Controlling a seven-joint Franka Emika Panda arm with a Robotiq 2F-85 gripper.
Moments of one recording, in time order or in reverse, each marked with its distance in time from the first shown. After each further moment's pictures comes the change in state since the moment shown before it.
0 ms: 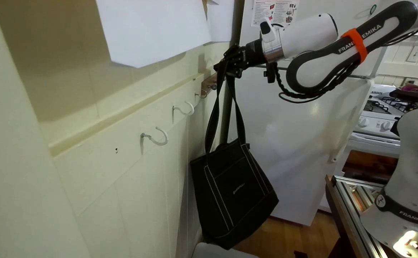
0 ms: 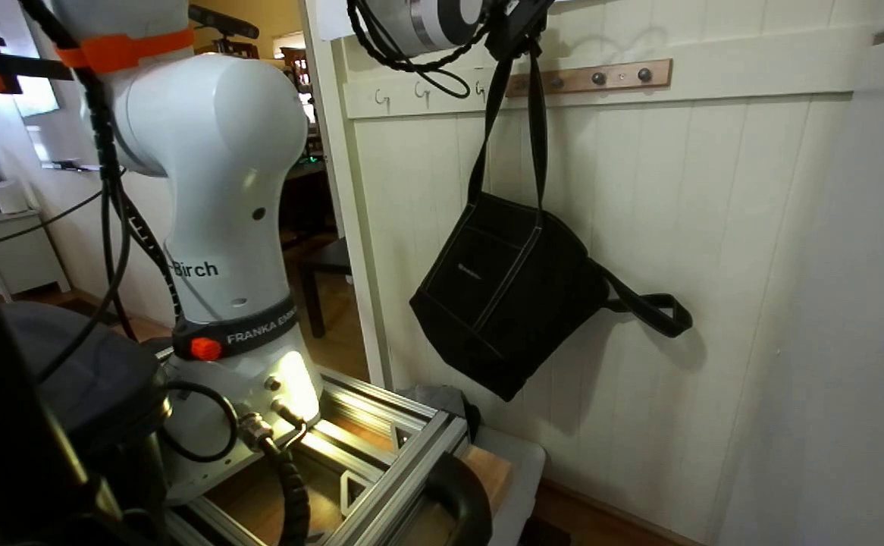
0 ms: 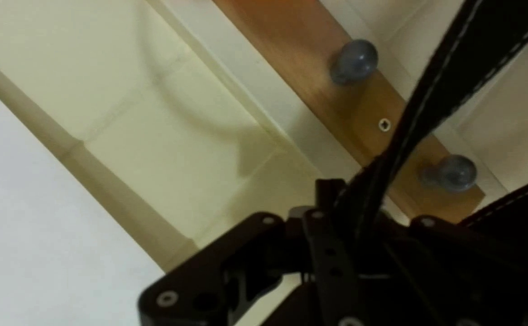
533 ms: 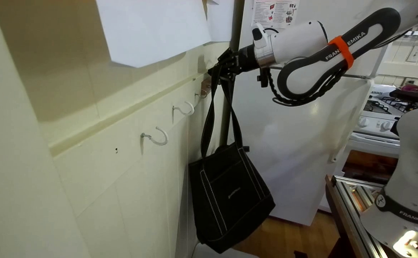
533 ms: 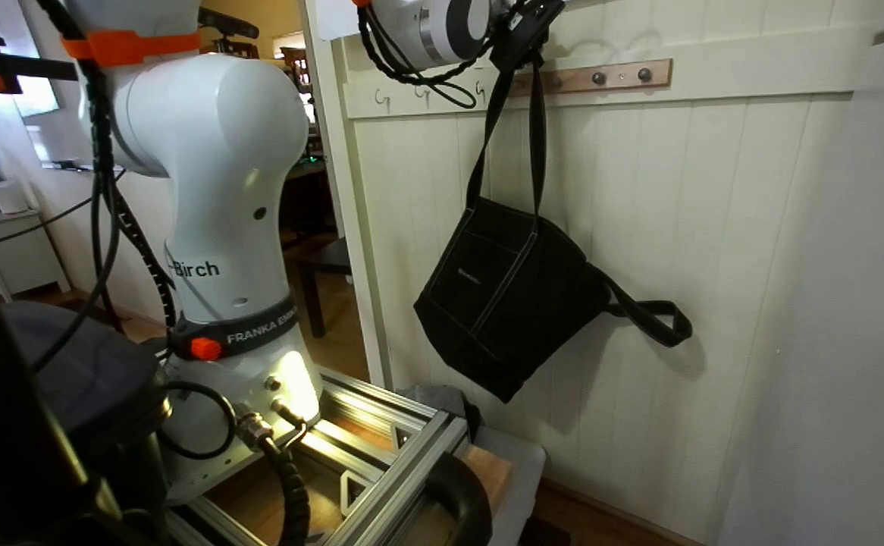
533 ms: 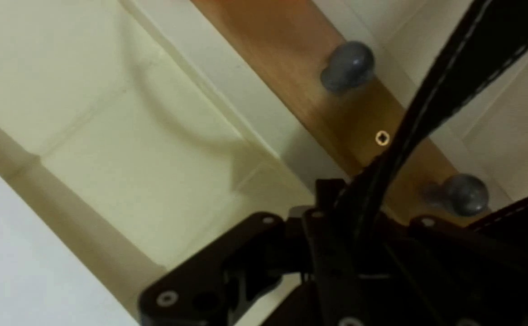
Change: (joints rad) arm 0.018 0.089 -0.009 0.041 0.000 0.045 0.020
